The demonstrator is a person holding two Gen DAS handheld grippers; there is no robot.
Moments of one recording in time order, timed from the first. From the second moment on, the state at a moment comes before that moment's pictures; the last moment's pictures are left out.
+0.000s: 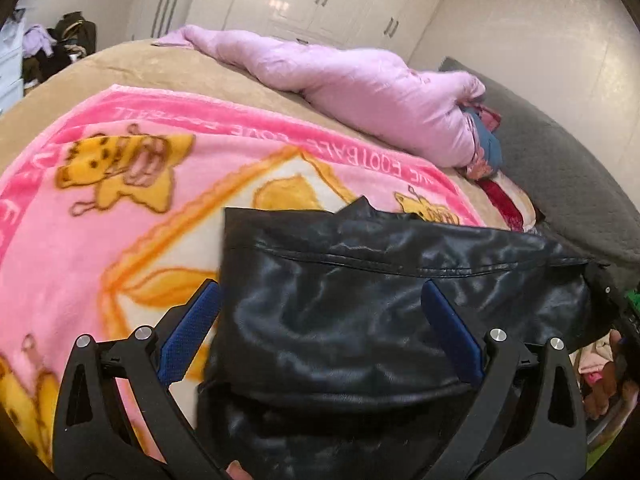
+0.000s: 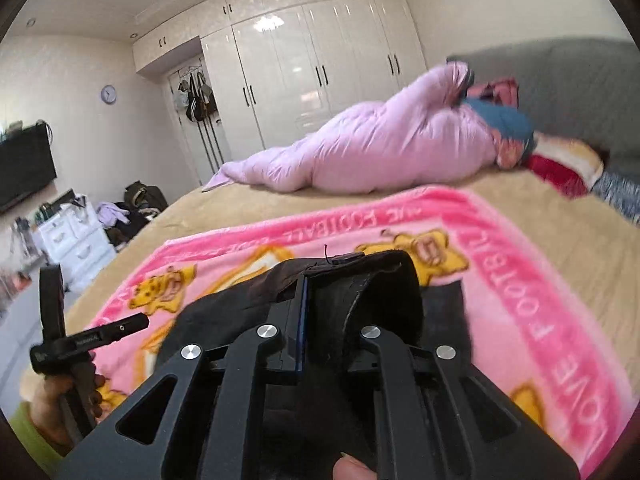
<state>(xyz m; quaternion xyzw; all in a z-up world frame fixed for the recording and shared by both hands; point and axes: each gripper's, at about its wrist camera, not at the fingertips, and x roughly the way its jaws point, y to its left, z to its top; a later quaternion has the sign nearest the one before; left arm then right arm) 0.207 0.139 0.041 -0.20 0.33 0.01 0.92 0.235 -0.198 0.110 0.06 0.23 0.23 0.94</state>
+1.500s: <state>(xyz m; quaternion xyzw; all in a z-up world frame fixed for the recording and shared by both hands) 0.237 0.067 -0.027 -0.12 0.42 0.00 0.90 0.288 -0.224 0.027 0.13 0.34 0.20 0.91</state>
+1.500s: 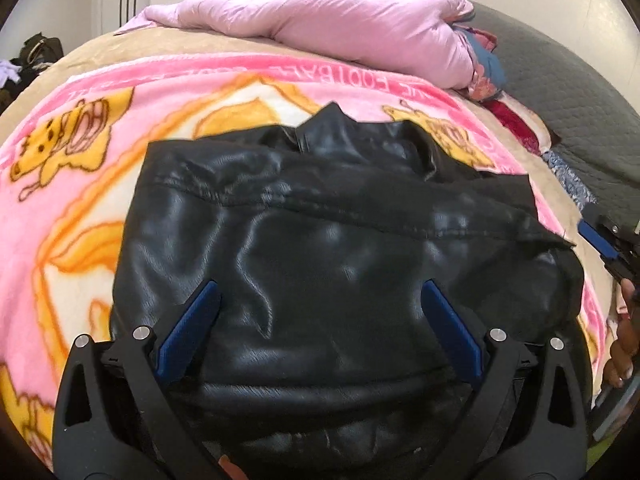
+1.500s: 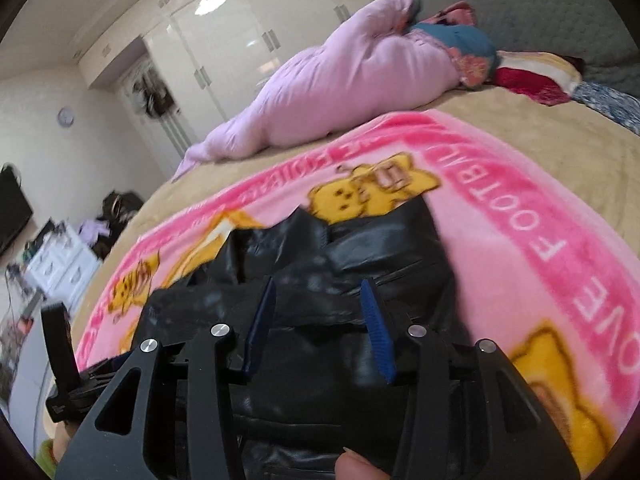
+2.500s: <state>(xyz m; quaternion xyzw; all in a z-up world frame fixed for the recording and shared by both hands) 0.210 0.056 -0.028 -0.14 0.41 -0.01 0.90 0.274 -0.196 0.022 0.07 0.37 0.24 0.90</state>
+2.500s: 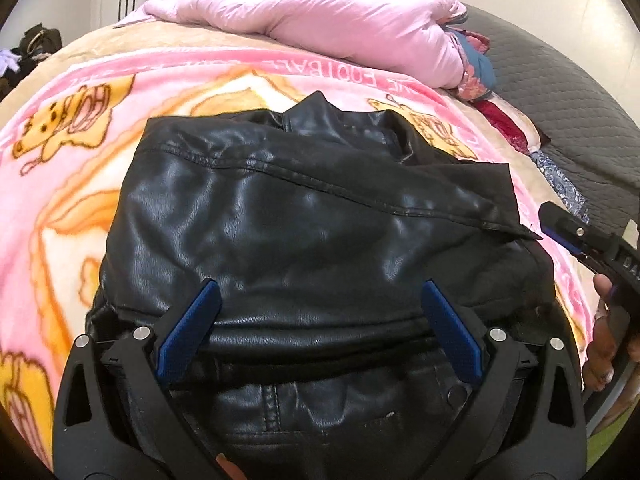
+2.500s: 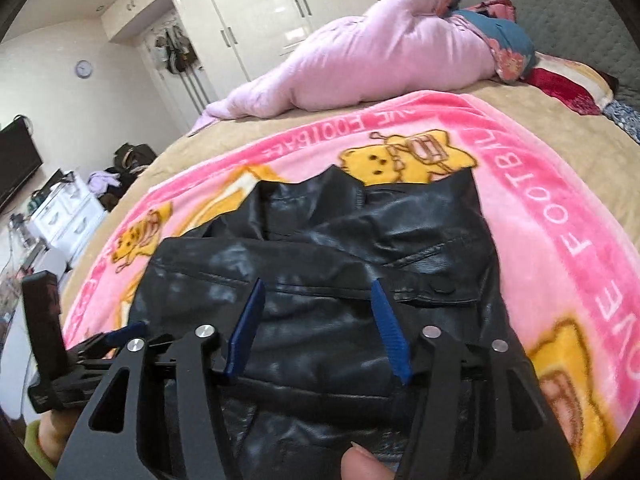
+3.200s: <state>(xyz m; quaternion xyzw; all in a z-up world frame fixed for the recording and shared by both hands) 0.188 0.061 -0.016 -0.18 0.40 -0.03 0.90 0.254 -0.196 0.009 0.07 0.40 0.21 0.89</state>
